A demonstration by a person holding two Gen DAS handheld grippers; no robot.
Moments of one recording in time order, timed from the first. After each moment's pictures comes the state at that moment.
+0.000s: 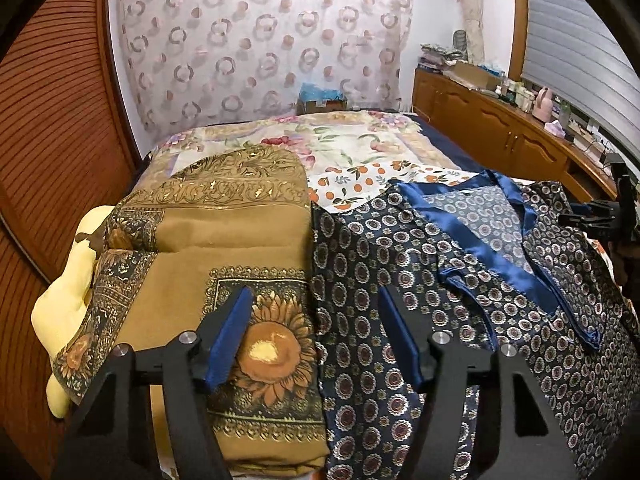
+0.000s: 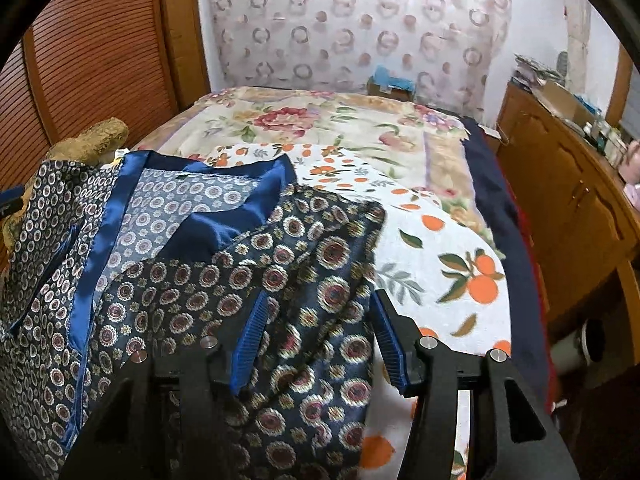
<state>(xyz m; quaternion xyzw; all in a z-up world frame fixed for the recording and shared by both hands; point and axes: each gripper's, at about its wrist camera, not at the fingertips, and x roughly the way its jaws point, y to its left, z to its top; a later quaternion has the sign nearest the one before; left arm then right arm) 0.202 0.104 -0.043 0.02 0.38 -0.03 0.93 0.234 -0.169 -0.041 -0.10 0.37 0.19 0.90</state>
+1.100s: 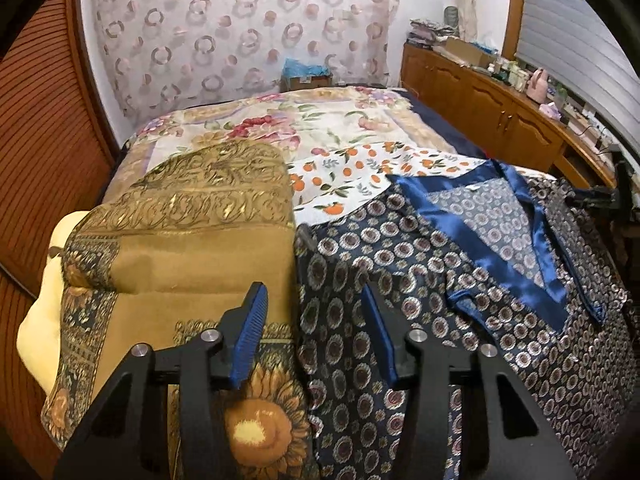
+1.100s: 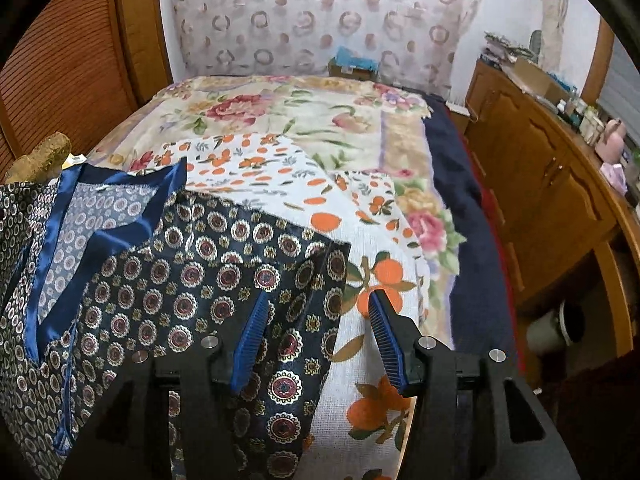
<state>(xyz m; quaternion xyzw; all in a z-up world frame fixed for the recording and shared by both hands) 0.254 0.101 -0.048 0.02 0.42 -0.06 0.90 0.282 -0.240 -0.038 -0.09 0.41 0.14 0.90</state>
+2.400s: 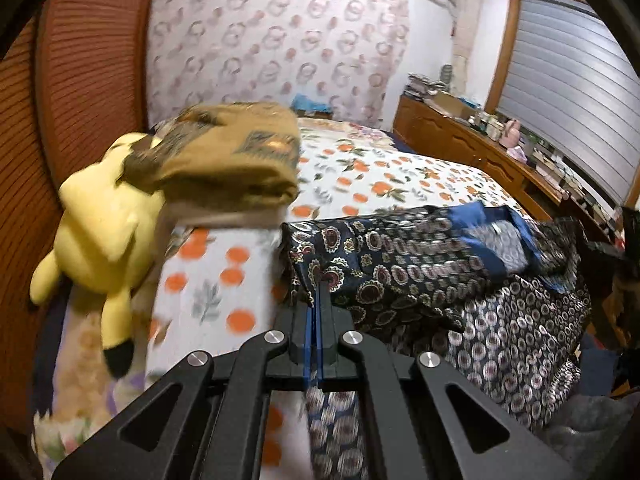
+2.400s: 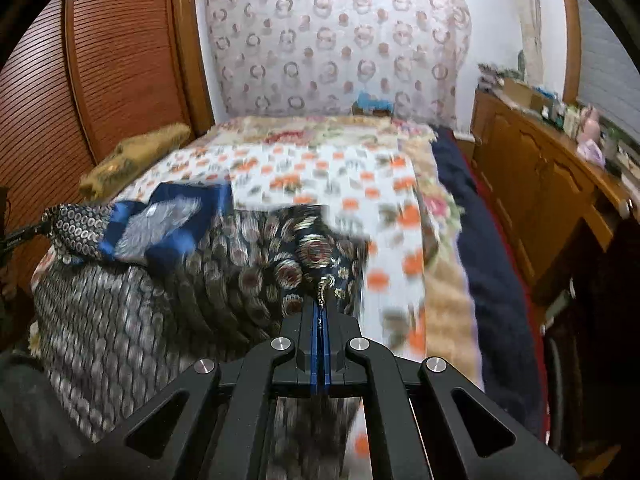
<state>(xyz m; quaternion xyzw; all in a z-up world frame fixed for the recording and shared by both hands) -0.027 0.123 -0.054 -0.07 0.35 -0.05 0.93 -0.057 -0.324 -0.039 -0.04 0.33 0.18 0.92</state>
